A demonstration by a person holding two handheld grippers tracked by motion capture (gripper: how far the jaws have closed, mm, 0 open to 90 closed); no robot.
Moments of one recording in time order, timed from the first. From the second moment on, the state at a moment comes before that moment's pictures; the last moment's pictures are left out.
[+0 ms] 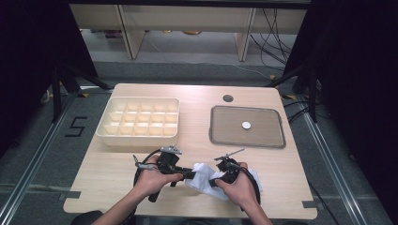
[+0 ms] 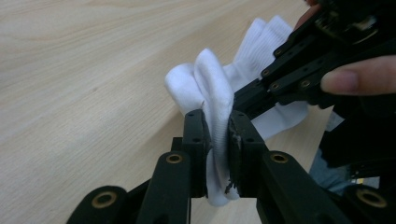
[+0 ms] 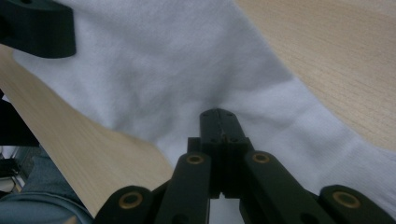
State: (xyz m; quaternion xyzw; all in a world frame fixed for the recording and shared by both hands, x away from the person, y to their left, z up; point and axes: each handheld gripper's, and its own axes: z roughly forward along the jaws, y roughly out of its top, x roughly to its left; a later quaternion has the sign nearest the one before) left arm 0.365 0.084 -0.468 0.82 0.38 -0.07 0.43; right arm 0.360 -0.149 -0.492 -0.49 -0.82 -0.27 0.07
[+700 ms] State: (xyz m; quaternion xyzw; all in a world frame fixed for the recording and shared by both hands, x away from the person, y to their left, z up) left arm 0.371 0.082 -0.455 0.80 0.37 -0.07 0.46; right arm 0.357 -0.133 -0.493 -0.48 -0.83 -0.27 0.06
